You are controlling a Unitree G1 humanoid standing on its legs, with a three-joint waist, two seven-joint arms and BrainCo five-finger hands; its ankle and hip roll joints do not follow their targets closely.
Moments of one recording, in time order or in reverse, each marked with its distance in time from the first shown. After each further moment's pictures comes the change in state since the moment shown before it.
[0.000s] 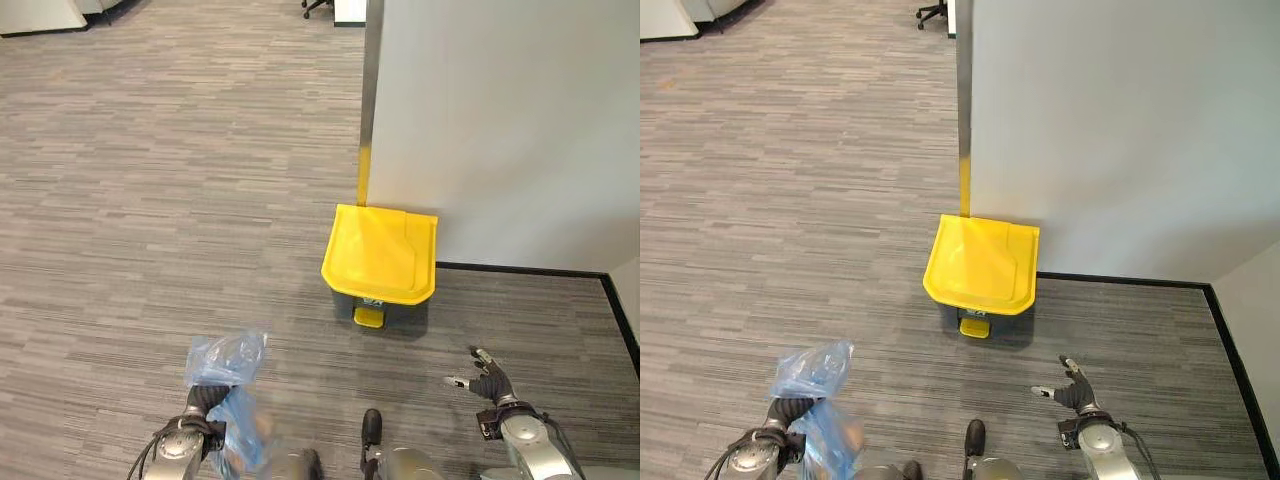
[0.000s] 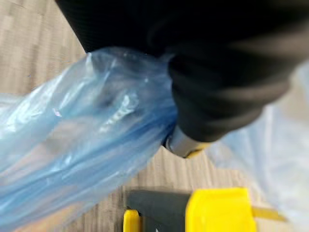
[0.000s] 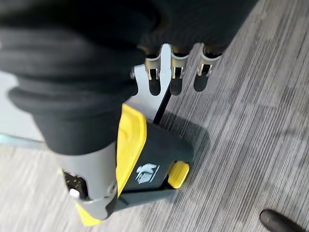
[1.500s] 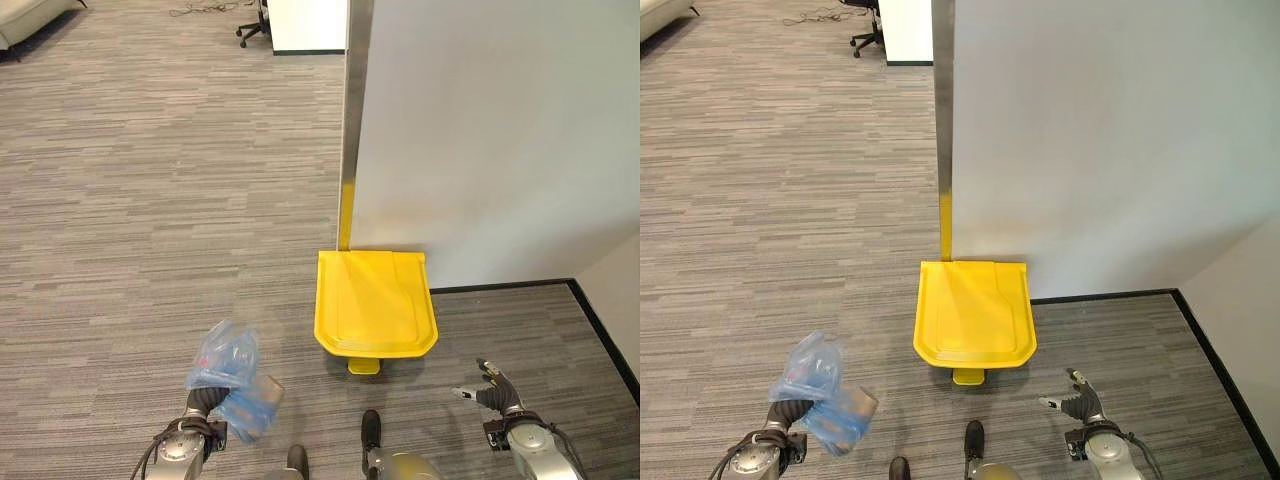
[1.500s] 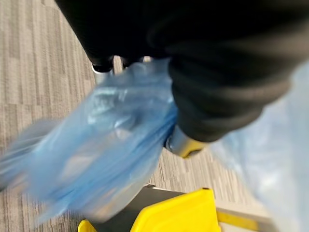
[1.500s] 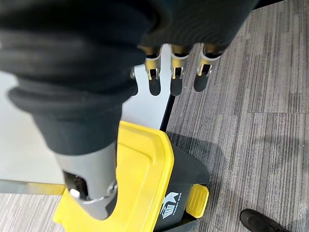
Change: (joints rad) left arm 0.073 -0.016 0.040 -0.003 -0.021 -0.006 0.015; right arm 0.024 -0.012 0.001 0.051 0.016 0.016 0.001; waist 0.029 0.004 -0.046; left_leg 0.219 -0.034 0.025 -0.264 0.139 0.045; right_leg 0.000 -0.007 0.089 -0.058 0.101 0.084
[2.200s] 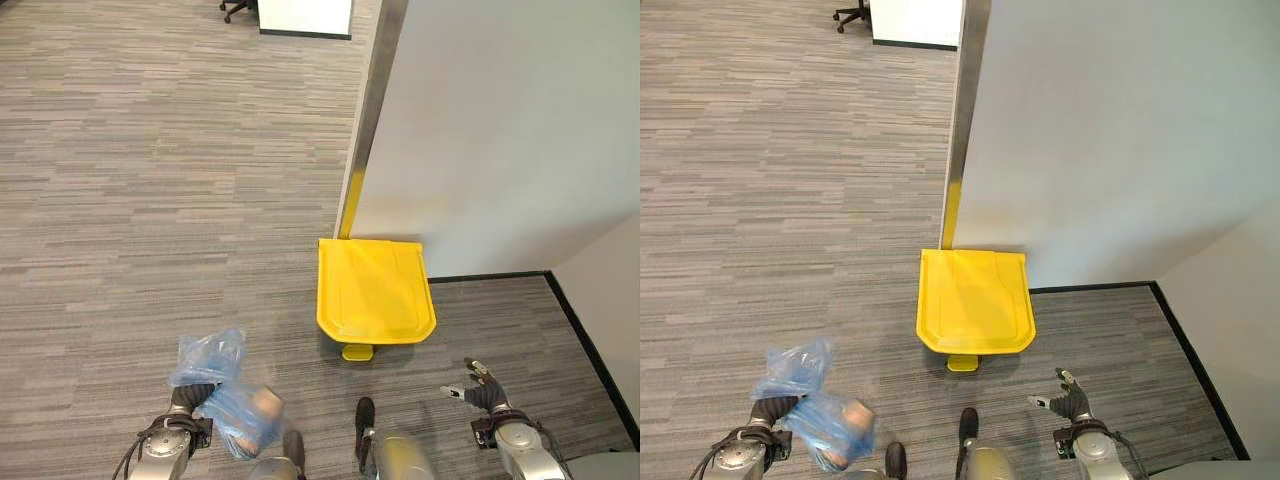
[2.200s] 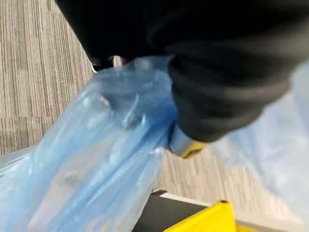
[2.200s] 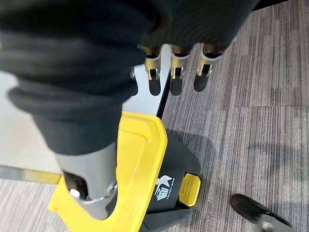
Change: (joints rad) left arm -0.046 0.051 0.004 0.022 0.000 0.007 0.009; right arm -0.031 0.043 0.003 0.000 -0.001 0.007 0.001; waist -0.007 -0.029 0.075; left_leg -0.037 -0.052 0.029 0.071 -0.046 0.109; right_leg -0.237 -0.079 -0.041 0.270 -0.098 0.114
